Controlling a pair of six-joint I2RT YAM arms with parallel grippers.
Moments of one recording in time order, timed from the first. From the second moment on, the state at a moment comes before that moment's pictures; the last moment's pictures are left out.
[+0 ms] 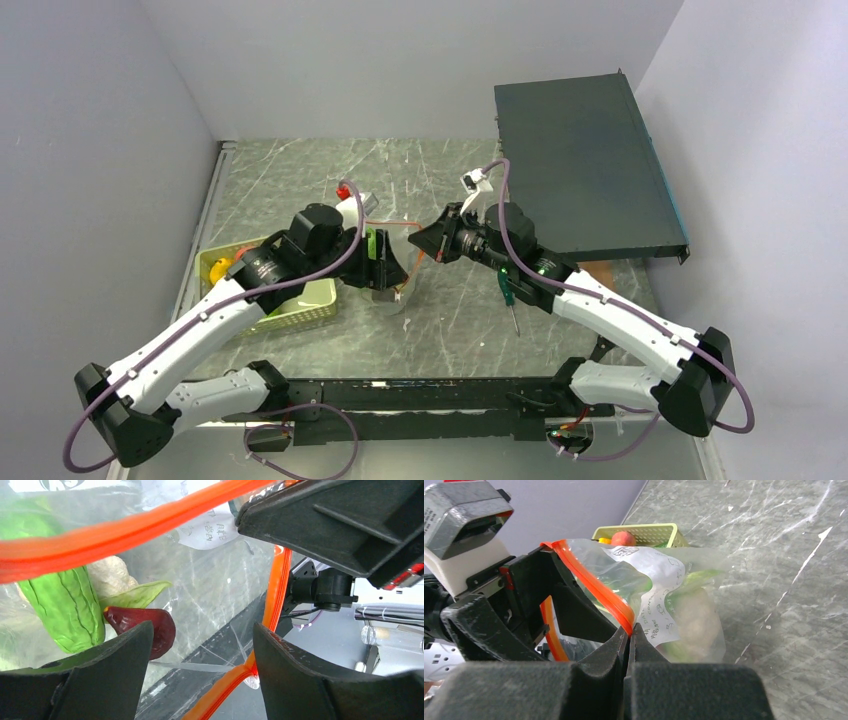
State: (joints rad) left arm -0.73 1.03 1.05 -0.61 0.22 -0.57; right arm 0.81 1.13 0.93 0.01 -0.11 0.69
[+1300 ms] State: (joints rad) left arm -0.73 0.74 1.08 -0.58 0.03 -0.48; right arm 0.95 1.22 1.08 -0.16 0.16 0.51
